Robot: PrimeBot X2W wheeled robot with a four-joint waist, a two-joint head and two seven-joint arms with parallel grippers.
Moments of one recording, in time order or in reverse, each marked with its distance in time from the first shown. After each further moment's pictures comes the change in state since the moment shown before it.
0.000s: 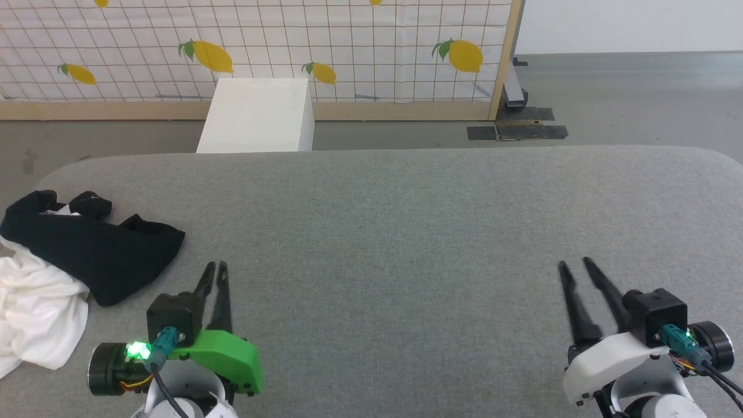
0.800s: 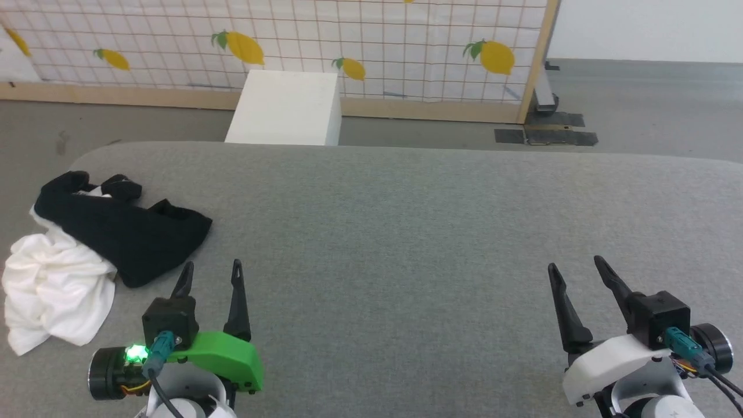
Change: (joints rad) left arm -0.001 0.001 -0.011 0.015 -0.028 0.045 -0.043; right arm 0.000 0.000 -0.002 0.016 0.018 0.000 -0.027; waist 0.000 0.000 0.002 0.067
